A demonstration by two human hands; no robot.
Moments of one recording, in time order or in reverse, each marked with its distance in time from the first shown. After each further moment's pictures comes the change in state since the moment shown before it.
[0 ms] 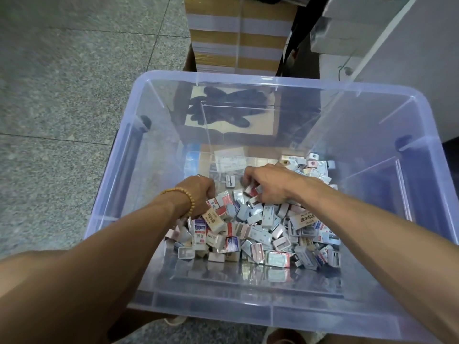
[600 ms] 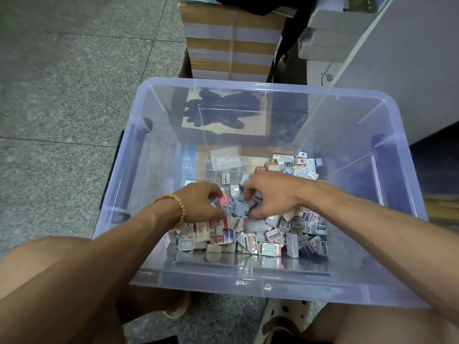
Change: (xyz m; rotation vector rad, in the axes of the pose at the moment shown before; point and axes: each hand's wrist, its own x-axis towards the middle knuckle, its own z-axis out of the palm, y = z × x) left_hand -0.051 0.018 -0.016 -0.128 -0.086 0.134; right_hand -0.058 -0.019 -0.013 -0.006 -0.143 -0.091
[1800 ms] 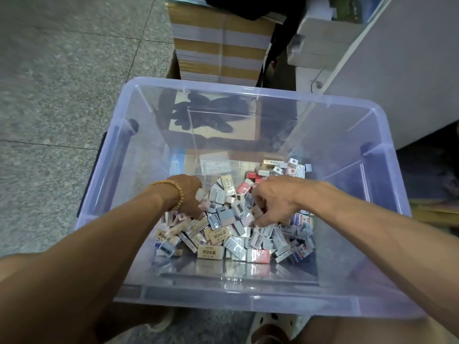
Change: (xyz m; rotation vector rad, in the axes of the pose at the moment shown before) left_hand 0.049 -0.015 -0.012 0.358 -0.071 -0.073; right_hand -0.004 0.023 -0.004 -0.196 -0.046 0.108
